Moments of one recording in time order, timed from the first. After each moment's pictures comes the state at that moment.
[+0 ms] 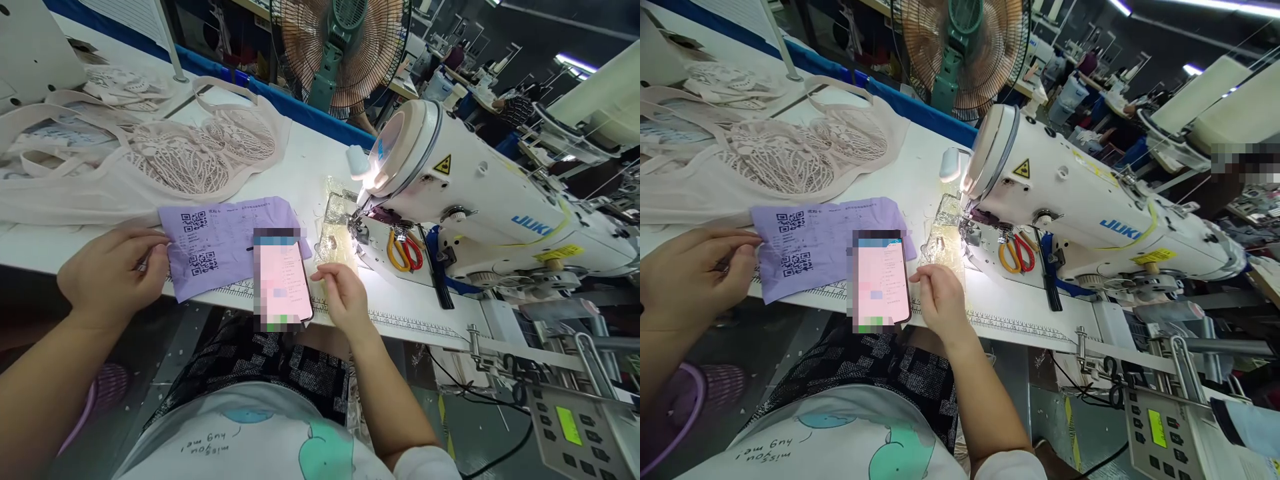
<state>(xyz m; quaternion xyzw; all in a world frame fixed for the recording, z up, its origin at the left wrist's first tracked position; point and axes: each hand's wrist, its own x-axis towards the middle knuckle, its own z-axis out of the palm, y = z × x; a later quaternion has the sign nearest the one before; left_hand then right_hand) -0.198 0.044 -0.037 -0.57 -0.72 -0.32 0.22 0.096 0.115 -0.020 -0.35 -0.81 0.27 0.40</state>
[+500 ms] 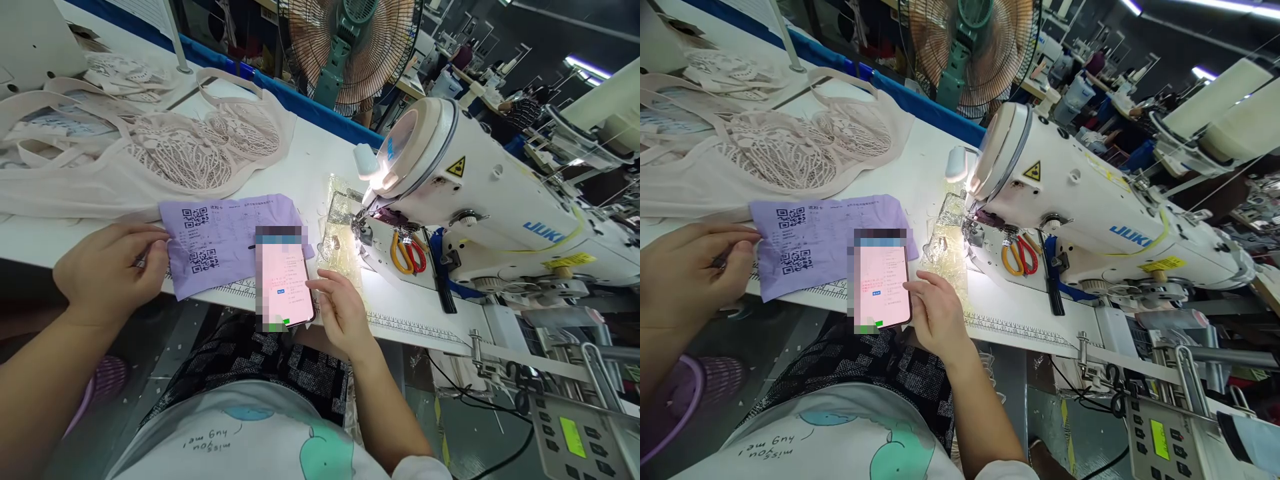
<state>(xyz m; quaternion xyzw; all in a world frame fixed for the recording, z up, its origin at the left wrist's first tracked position) -0.201 0.044 -0.041 -0.57 -0.73 -0.31 0.21 0.104 0.098 -0.022 -0.30 -0.85 0.24 0.35</state>
